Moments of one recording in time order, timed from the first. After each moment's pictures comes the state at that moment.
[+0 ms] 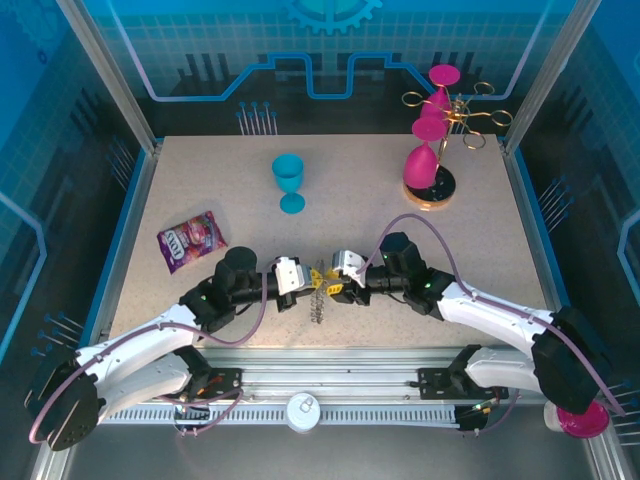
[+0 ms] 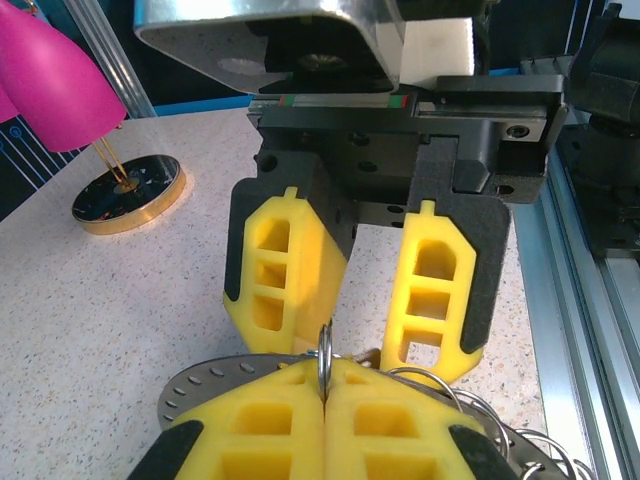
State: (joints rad) left arm -0.70 0.95 0.47 0.18 0.49 0.37; right arm 0.73 1.19 0.59 0.12 -0.60 -0.36
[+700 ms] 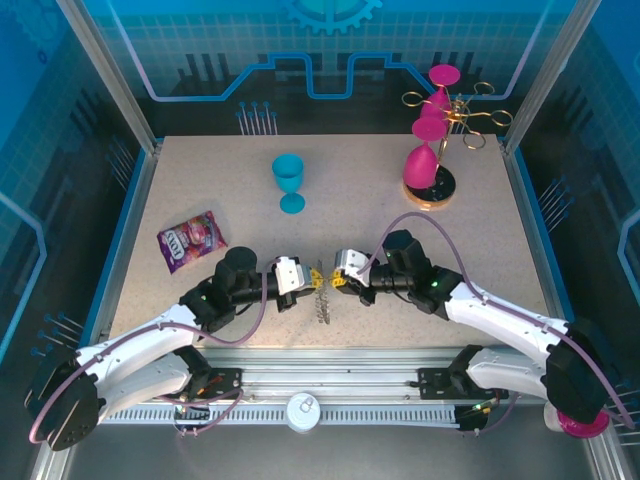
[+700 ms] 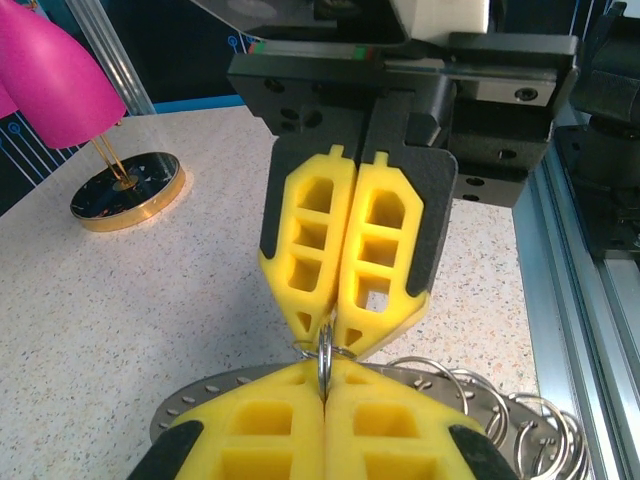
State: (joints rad) left arm -0.70 0.95 0.47 0.17 0.49 0.36; right arm 0.73 1.12 0.65 -0.07 -0.50 -0.44
